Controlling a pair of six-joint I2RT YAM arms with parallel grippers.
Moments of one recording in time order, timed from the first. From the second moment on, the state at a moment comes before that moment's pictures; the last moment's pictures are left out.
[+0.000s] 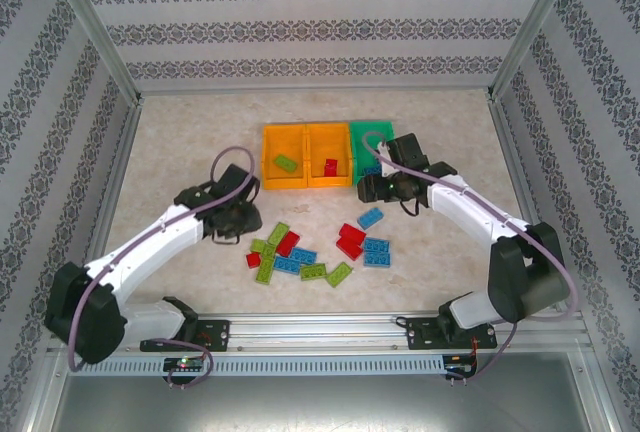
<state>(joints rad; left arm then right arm) -0.51 1.29 0.97 -0.84 -0.06 -0.78 0.39 1.44 0.97 -0.55 -0.18 0.24</state>
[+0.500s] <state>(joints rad) -0.51 2.01 1.74 -0.70 0.19 -0.57 0.50 1.38 0.77 -0.46 -0.21 0.26</state>
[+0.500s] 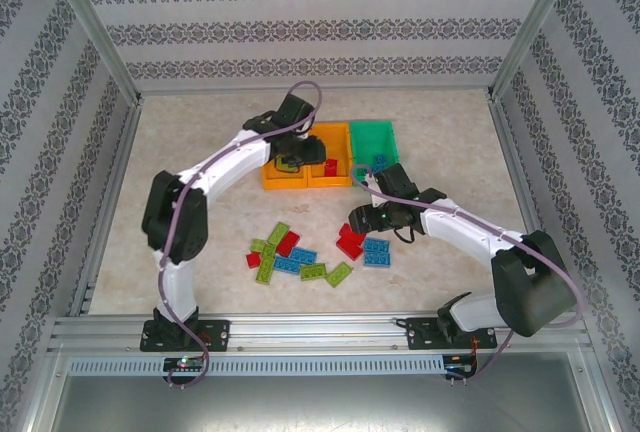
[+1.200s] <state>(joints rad) -0.50 2.19 1.95 -0.75 0.24 -0.55 0.63 1.48 0.83 -0.48 -0.22 0.21</state>
